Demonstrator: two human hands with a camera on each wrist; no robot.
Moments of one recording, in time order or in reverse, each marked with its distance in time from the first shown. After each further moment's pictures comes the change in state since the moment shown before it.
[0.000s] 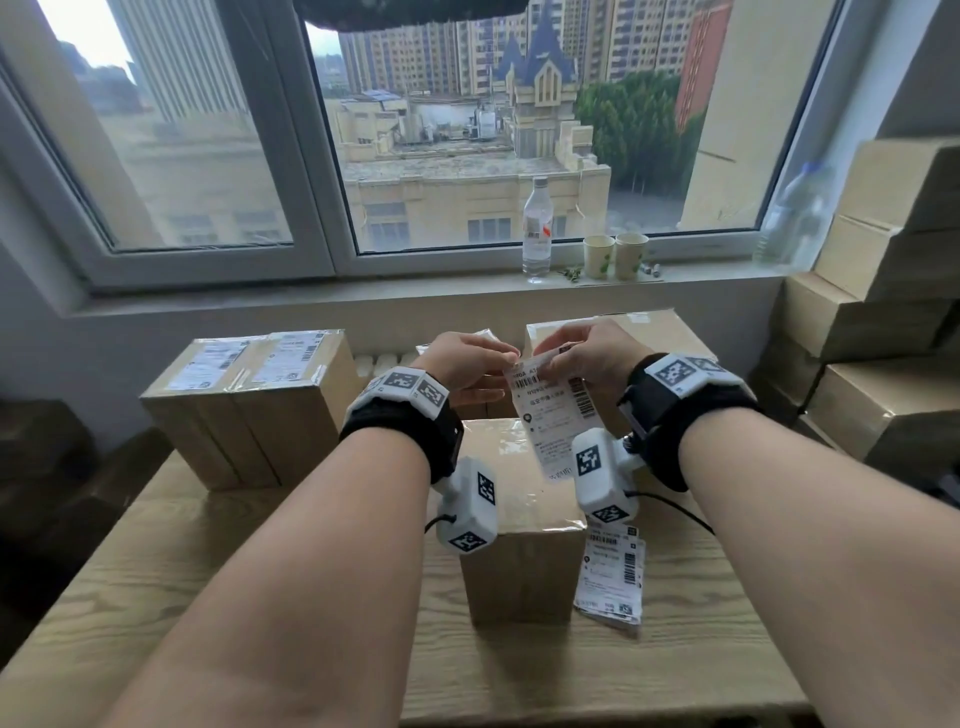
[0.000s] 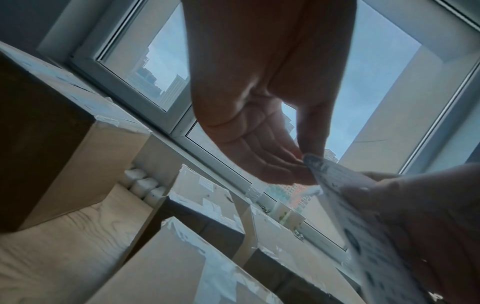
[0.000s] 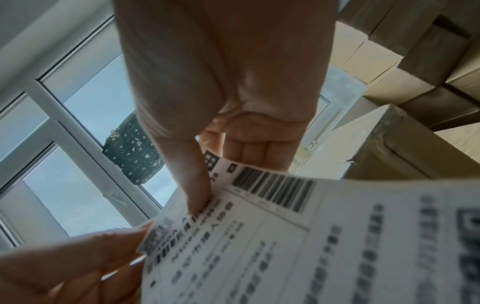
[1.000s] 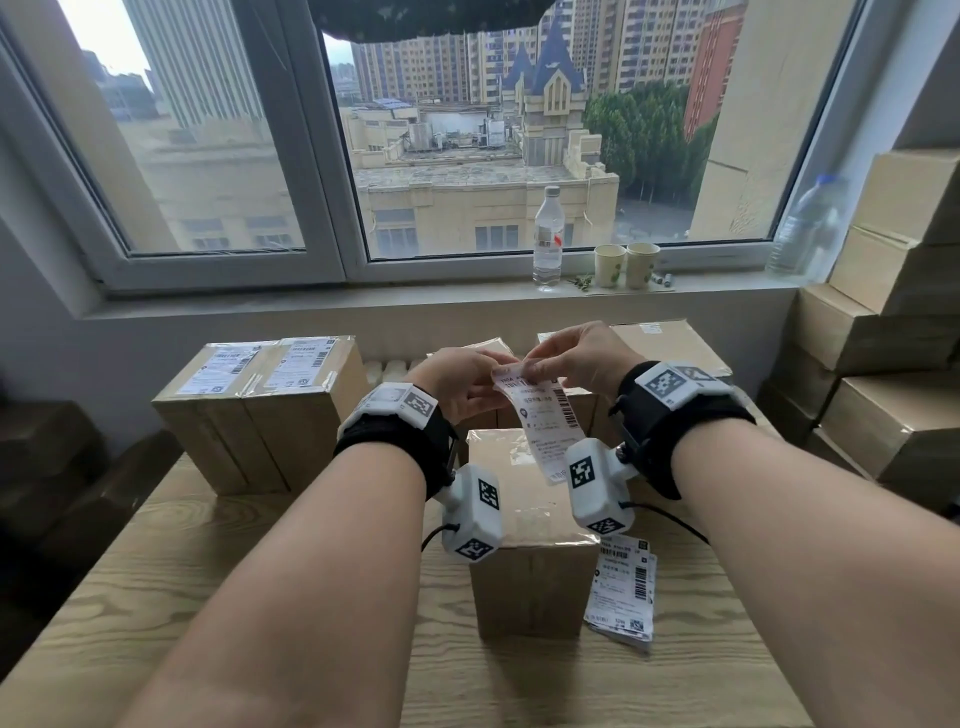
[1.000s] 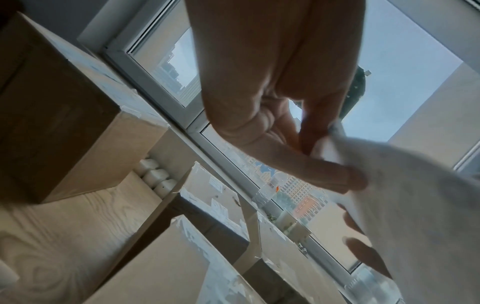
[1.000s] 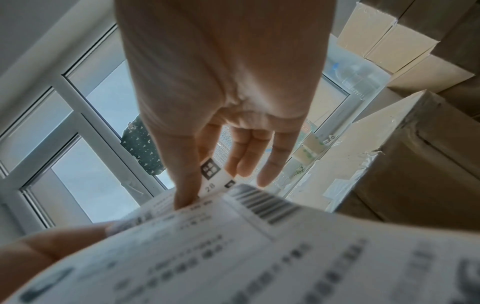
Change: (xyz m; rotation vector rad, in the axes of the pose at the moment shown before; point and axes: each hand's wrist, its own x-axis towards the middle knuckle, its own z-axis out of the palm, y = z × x) left_hand -0.006 -0.001 -0.014 -0.225 -0.038 -0.065; right_hand 0.007 -0.014 0.016 -0.073 -0.015 -0.057
